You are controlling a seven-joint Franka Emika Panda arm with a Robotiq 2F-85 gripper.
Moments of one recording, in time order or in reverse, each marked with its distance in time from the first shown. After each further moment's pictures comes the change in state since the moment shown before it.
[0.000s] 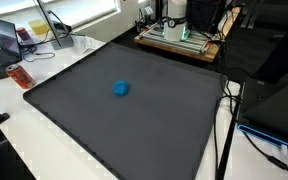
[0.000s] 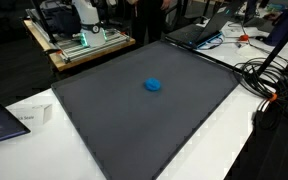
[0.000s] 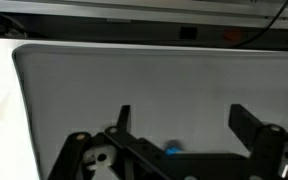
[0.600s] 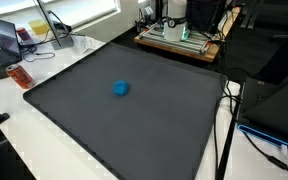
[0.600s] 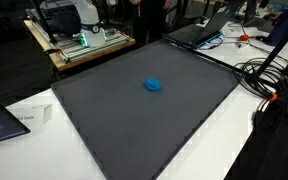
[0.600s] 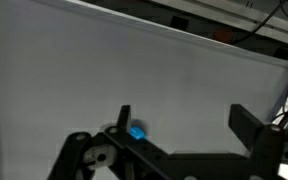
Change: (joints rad) arm 0.159 0.010 0.138 0.051 0.073 0.006 0.014
